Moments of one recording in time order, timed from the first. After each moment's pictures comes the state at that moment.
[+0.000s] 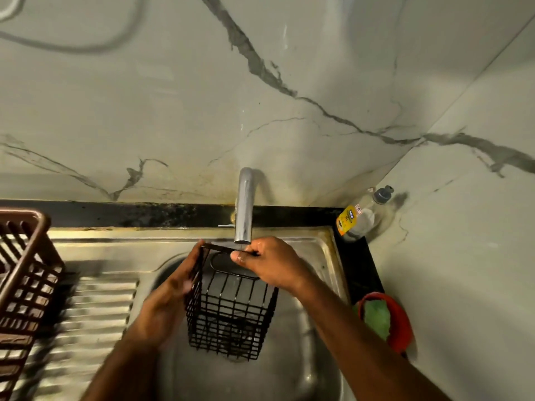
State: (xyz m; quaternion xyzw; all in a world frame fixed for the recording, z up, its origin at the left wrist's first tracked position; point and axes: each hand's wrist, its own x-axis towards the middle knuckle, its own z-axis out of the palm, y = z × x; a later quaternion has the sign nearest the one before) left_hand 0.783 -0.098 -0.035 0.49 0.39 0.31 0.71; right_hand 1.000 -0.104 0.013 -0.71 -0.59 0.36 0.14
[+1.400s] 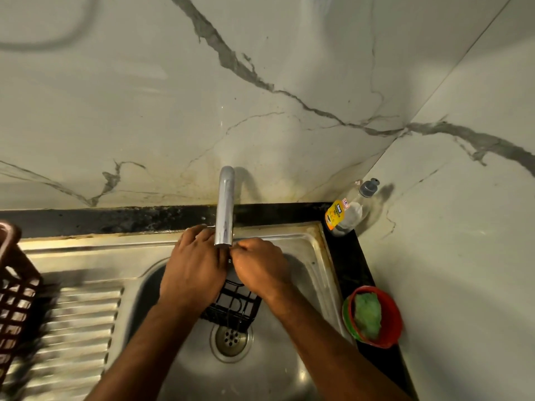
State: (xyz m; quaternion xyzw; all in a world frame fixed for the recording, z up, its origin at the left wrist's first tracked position) left_hand 0.857 -0.075 0.004 0.82 0.52 0.11 0.20; right_hand 0.981 -0.109 0.026 -0.80 -0.48 0.33 0.16
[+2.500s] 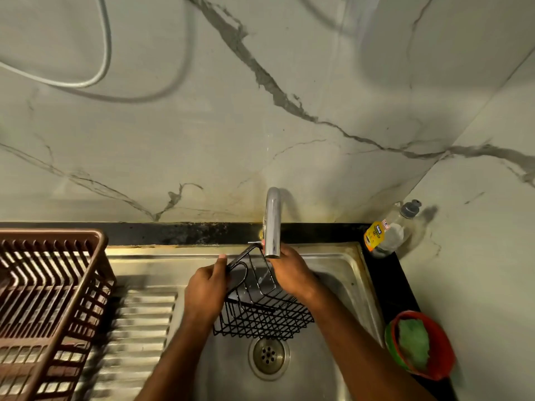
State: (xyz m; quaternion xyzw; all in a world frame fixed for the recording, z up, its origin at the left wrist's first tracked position) left_hand 0.808 -0.080 -0.011 0.50 0.68 0.27 0.45; right_hand 0.973 -0.088 0.010 -0.71 -0.44 0.46 0.28
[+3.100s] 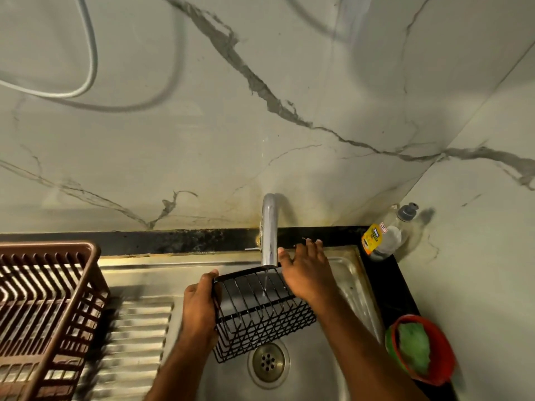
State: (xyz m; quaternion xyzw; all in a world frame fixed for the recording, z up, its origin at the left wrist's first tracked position) left_hand 0.815 -0.089 -0.006 0.24 0.65 0.41 0.59; right_hand 1.014 -0.082 -0.024 -0.83 -0.50 0.26 0.04
